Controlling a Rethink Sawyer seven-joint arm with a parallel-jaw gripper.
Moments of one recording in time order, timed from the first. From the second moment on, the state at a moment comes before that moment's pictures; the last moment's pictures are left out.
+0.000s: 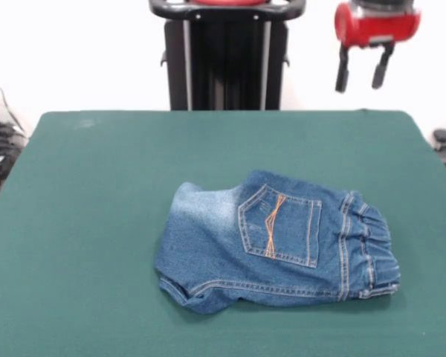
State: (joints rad) arm 0.08 -0.82 -0.02 1.85 0.00 0.57 1.57
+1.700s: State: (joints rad) arm 0.23 -0.33 -0.19 1.31 0.11 0.55 1.65
